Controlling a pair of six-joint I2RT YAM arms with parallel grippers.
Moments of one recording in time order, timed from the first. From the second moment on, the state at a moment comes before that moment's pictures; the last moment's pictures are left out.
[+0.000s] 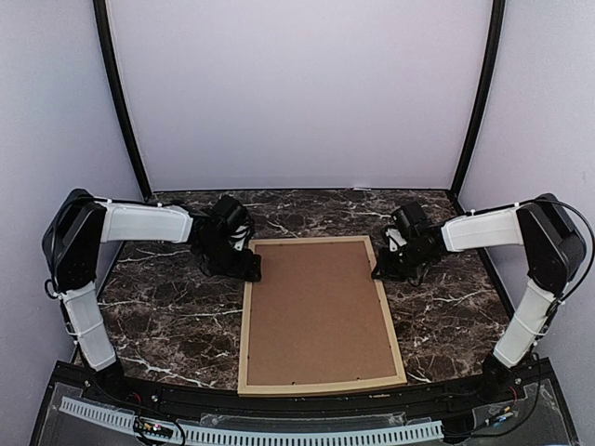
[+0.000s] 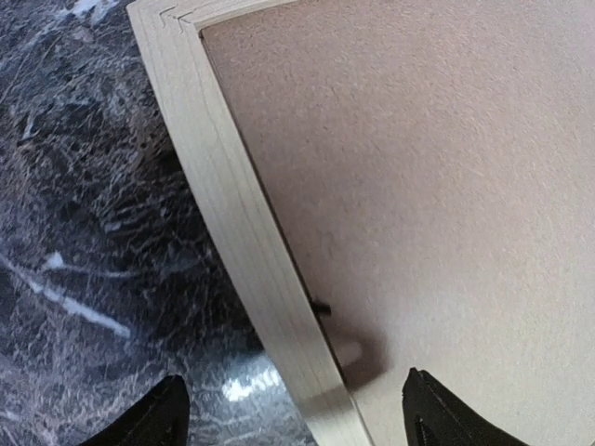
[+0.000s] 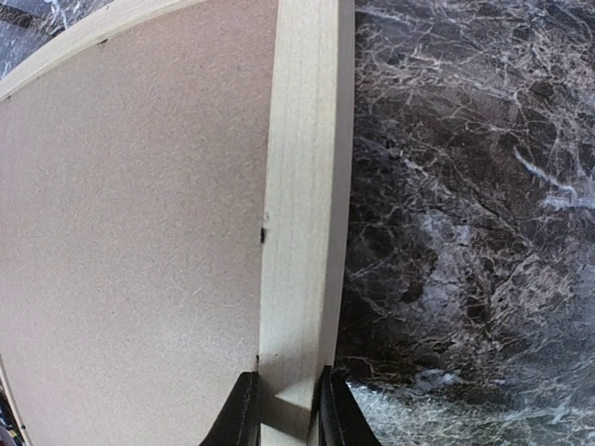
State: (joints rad) left arm -0.61 1.87 1.25 -0.55 0.07 -0.35; right arm 0.48 1.72 0.96 -0.31 -0.21 0.46
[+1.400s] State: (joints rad) left arm -0.72 1.64 0.97 -0.60 0.08 -0.50; right arm 0.48 1.72 0.95 -0.28 -0.21 0.47
